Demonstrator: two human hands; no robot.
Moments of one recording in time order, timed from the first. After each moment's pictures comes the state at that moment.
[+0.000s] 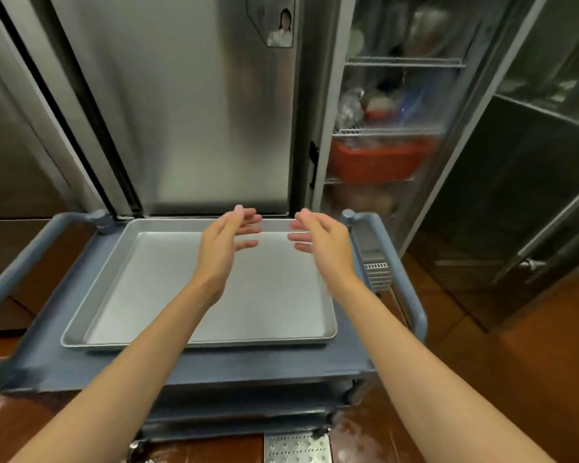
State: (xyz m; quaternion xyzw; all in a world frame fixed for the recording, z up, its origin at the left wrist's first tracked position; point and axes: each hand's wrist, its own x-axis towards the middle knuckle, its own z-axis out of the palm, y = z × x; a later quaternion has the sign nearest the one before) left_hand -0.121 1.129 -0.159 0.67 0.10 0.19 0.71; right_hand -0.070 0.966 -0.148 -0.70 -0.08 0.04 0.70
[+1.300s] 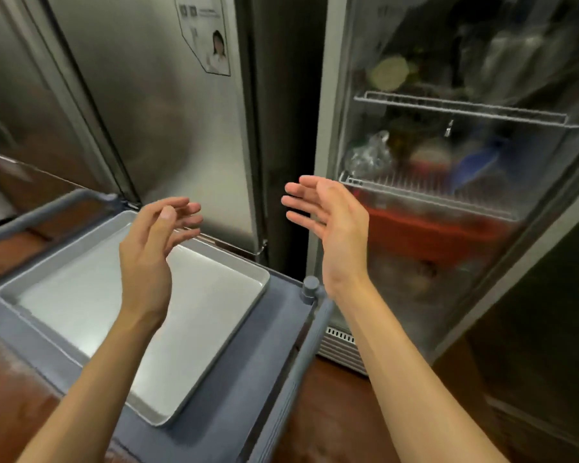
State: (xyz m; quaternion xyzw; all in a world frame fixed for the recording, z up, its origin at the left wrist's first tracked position) left_hand 0.079 0.903 -0.095 0.63 0.21 0.52 0.53; right_hand 0.242 0.771 -0.066 -0.49 -0.29 0.19 0.80
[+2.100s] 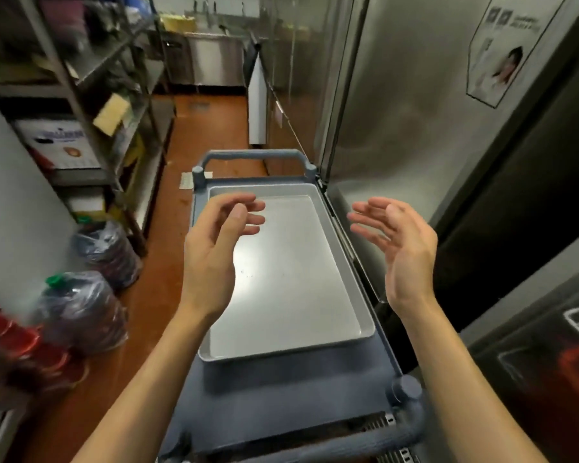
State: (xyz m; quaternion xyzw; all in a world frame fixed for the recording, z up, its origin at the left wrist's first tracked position) left_hand 0.067 0.882 -0.102 0.52 0.46 0.67 0.27; right_hand 0.283 0.939 -0.103 -0.37 -0.50 0.45 0.64
